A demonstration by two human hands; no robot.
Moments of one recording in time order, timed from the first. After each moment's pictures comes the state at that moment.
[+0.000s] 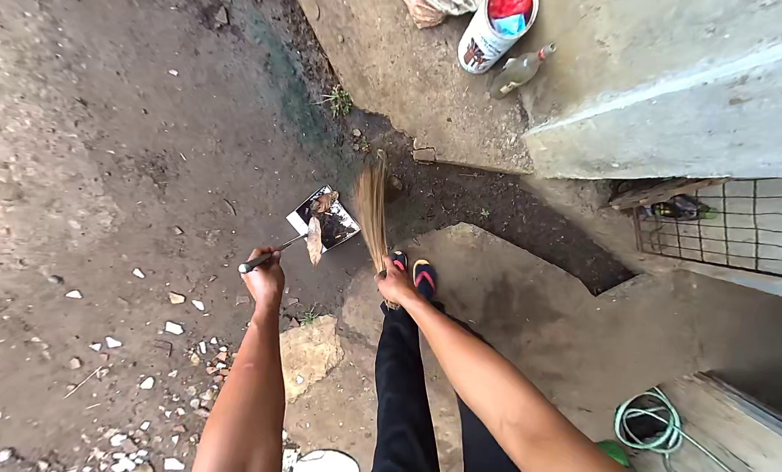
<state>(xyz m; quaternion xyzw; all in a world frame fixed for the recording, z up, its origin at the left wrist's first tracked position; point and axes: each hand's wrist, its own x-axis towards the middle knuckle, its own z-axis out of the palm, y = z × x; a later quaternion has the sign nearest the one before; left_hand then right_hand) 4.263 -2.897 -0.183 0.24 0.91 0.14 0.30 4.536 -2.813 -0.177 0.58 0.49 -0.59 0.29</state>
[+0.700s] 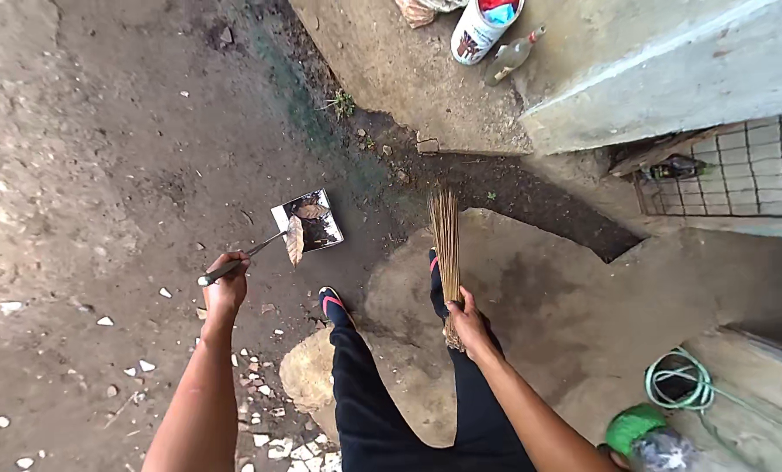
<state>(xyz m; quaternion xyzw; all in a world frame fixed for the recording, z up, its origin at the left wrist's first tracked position) 4.110 -2.958 -0.142 0.38 0.85 0.15 0.34 4.600 -2.942 -0.080 0.78 0.23 -0.57 -0.01</state>
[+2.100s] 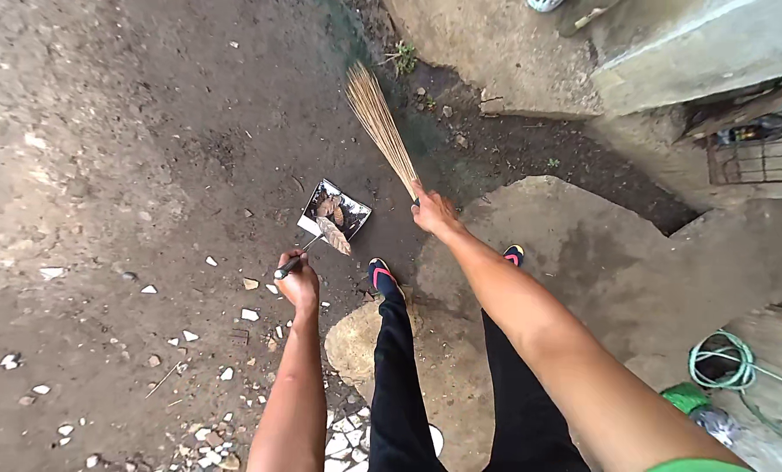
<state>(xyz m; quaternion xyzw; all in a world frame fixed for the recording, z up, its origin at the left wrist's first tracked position) 4.037 -3.087 -0.189 0.23 0.91 0.19 0.28 4.291 -2.891 -0.219 0.60 0.66 -0.37 0.25</state>
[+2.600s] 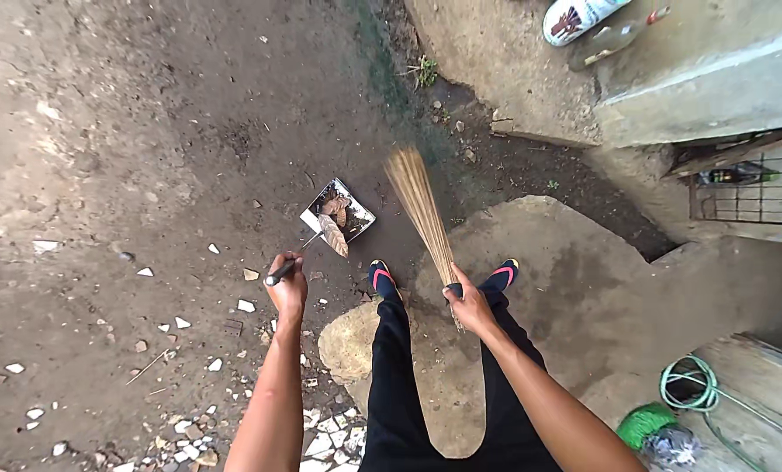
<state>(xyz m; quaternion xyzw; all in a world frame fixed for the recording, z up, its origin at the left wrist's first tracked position) 3.979 -3.124 -0.174 0.26 0.89 0.21 0.31 4.345 -3.033 -0.098 0.68 0.49 -0.51 0.20</state>
